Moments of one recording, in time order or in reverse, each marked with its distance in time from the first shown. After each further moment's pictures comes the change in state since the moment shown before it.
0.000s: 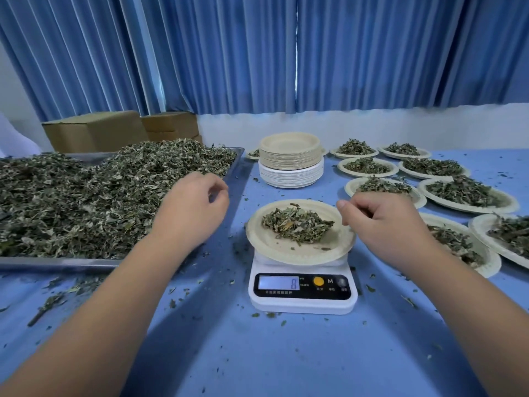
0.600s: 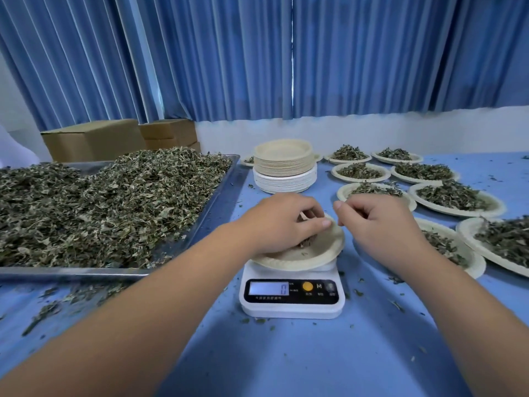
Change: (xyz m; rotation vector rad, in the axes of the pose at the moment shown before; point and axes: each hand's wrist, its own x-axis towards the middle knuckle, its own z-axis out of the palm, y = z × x) left_hand 0.008 0.095 0.045 -0.131 -0.537 0.368; right_hand 0.002 0.002 -0.007 0.016 0.043 0.018
